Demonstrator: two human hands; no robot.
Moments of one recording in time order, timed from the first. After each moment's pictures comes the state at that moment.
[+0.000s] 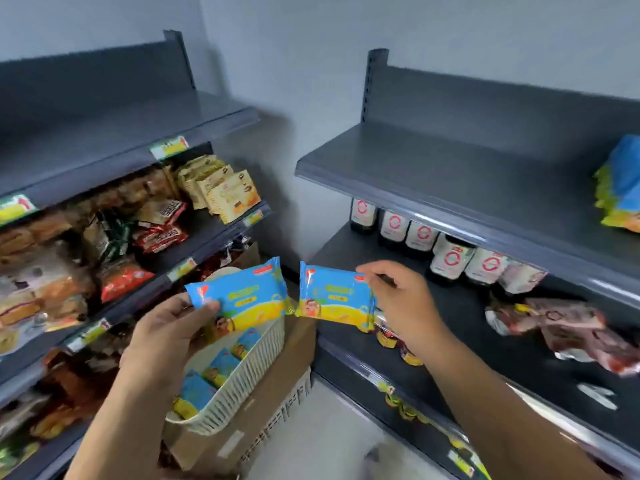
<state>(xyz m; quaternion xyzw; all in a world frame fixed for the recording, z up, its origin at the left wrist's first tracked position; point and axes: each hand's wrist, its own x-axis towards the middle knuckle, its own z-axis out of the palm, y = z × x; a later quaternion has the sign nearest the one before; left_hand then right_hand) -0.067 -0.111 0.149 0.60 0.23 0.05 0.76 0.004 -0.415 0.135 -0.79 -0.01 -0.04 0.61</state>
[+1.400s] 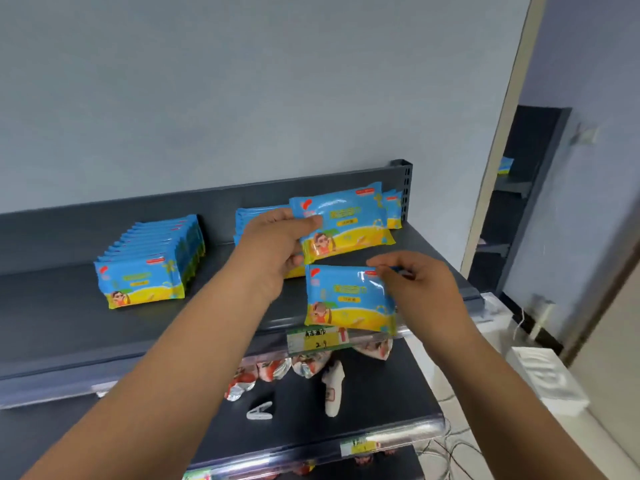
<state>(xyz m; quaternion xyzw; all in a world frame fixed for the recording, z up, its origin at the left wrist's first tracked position) -0.153 -0.910 0.341 0.64 -0.20 -0.24 0.71 -0.319 -1.018 0.281 -0.72 0.26 -0.39 0.52</state>
